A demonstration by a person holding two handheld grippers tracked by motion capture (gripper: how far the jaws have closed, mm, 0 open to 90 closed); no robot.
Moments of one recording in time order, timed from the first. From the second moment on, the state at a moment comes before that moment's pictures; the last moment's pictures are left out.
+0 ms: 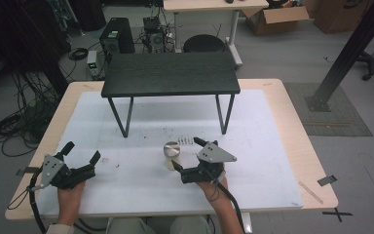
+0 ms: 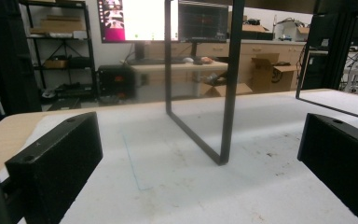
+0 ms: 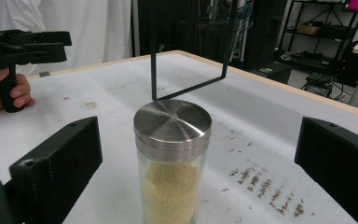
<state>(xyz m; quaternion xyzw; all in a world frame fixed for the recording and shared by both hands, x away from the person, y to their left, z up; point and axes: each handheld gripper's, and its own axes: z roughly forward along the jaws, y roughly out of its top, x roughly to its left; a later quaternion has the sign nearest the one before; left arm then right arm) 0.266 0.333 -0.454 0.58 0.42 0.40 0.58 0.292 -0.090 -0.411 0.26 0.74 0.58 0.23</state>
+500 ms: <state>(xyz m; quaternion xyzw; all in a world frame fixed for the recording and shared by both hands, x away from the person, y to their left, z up) 0.266 0.334 -0.454 0.57 0.42 0.40 0.58 0.304 -0.071 -0.424 0.26 0.76 0.56 0.21</state>
